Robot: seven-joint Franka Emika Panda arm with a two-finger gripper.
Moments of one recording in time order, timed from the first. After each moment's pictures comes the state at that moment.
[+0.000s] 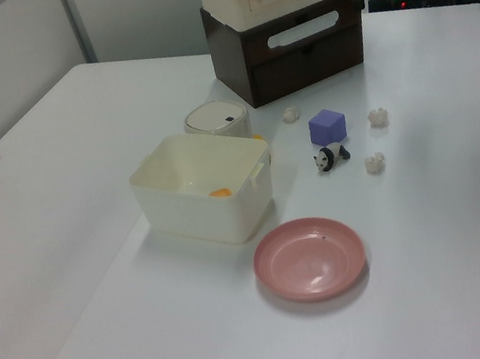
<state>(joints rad) 0.02 0.10 -0.22 -1.55 0.00 1.58 -0.08</state>
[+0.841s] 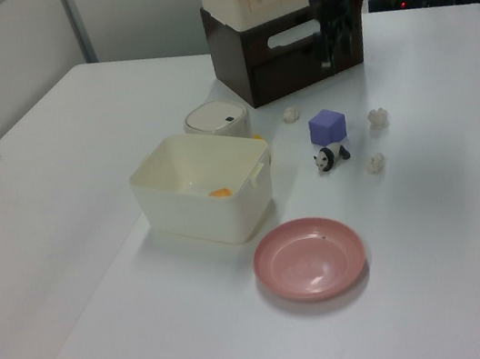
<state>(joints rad) 0.08 0.29 -0.22 -1.64 0.00 1.88 0.10</state>
